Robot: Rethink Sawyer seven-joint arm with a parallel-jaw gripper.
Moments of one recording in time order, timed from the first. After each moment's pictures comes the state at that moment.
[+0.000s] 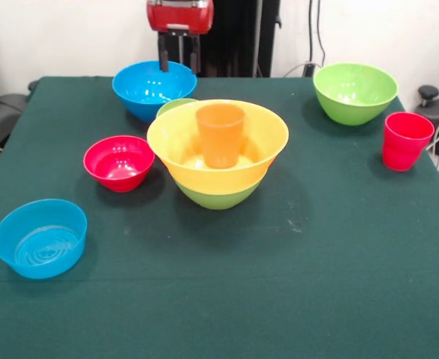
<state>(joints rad) -0.65 -0.80 0.17 2.19 -0.77 0.00 2.17</state>
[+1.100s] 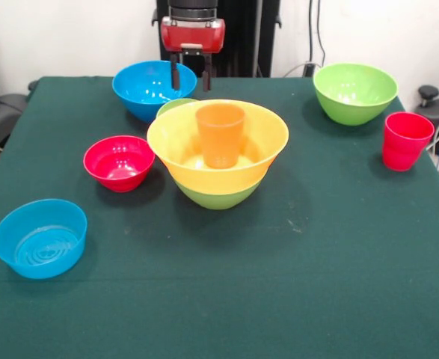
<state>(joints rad) -0.48 -0.66 -0.03 2.12 -0.77 -0.21 2.17</state>
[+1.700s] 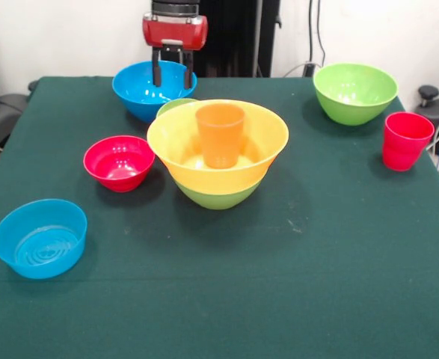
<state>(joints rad) -0.55 -0.67 -0.02 2.11 -0.77 -0.20 2.17</state>
